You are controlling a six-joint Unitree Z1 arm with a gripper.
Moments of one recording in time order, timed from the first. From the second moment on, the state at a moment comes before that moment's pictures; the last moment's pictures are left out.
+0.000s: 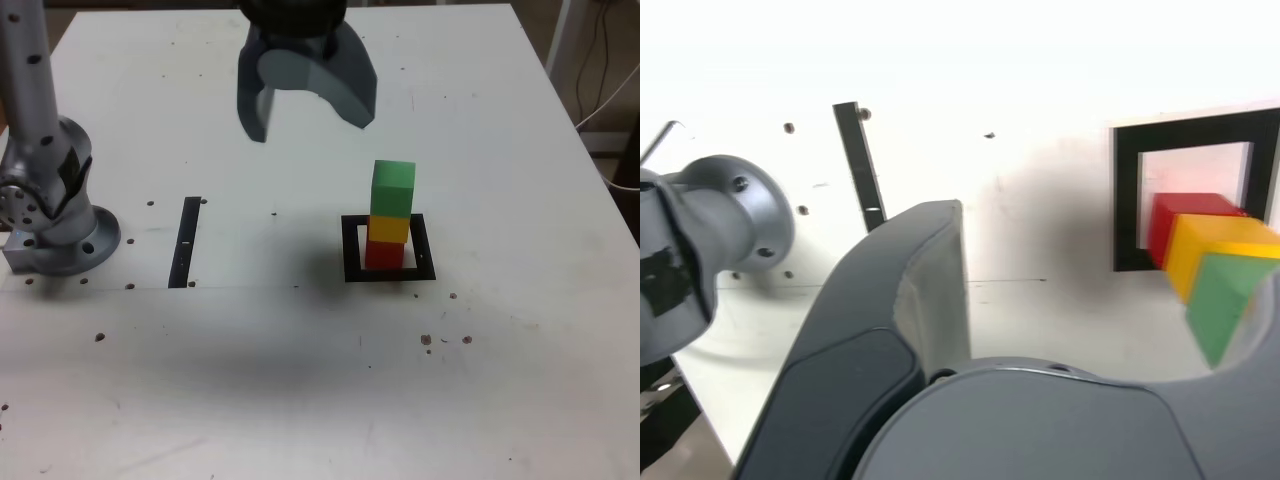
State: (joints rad) arm -0.12 1.75 -1.51 1.51 0.17 -0.03
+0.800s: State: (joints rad) arm -0.08 1.55 -0.93 1.19 0.11 -0.04
